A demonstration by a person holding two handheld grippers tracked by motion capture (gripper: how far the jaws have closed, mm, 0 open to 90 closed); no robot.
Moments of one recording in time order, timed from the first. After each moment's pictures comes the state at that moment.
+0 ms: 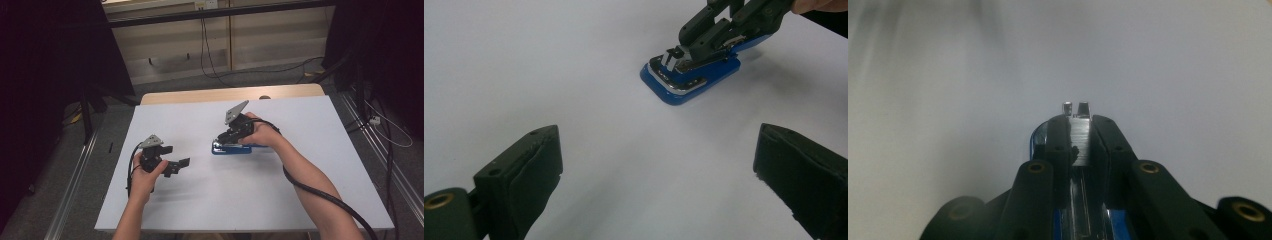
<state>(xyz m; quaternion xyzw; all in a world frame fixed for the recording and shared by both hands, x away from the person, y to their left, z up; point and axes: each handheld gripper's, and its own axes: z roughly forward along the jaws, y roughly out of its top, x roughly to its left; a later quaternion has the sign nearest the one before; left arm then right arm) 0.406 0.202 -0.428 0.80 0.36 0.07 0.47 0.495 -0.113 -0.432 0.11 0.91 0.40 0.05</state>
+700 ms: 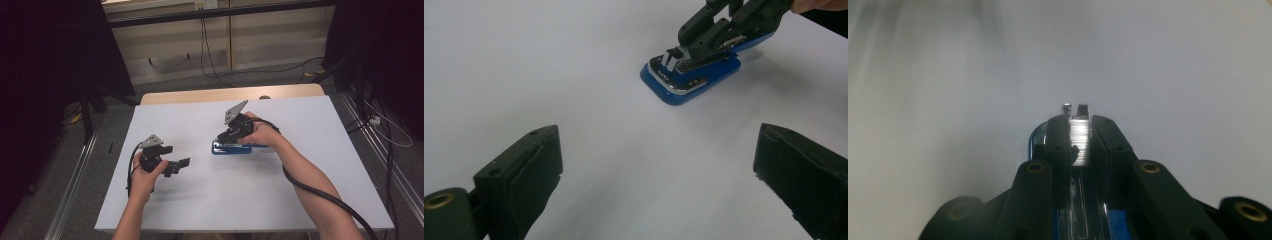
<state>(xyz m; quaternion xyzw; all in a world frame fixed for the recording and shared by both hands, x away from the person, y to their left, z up) 0.406 0.203 -0.427 0.80 0.36 0.07 0.47 0.497 -0.111 -0.432 0.11 0.91 0.40 0.05</state>
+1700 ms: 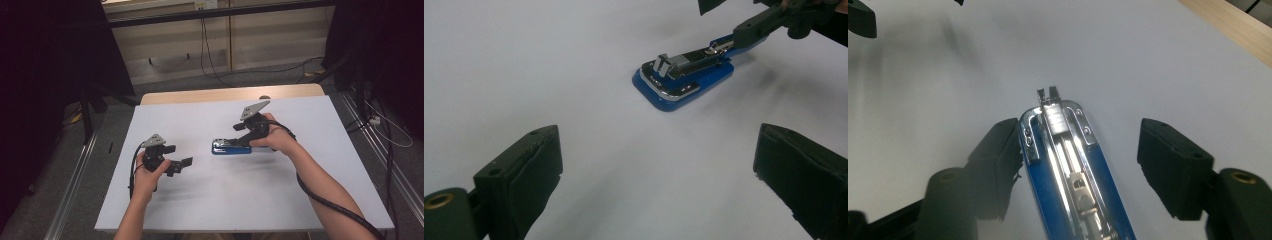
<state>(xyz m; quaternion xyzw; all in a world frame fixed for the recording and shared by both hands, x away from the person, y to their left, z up) 0.409 0.194 -0.428 0.80 0.35 0.07 0.48 0.466 -0.154 -0.418 0.23 0.87 0.43 0.09</state>
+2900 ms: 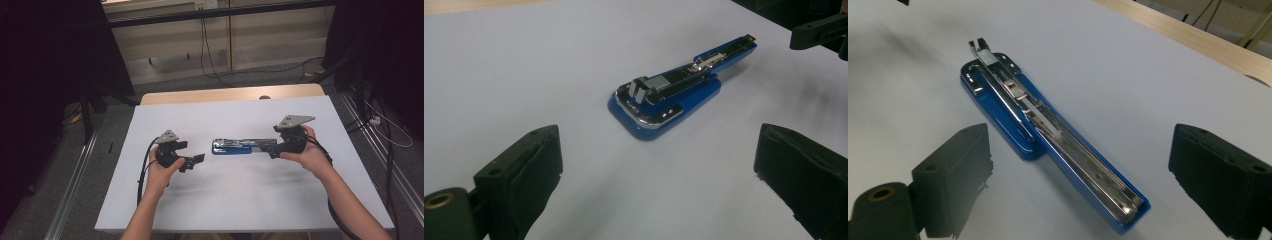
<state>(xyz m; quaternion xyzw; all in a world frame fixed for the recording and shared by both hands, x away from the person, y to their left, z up) 0.418 0.161 -0.431 0.80 0.33 0.07 0.50 0.399 -0.233 -0.418 0.36 0.81 0.42 0.20</state>
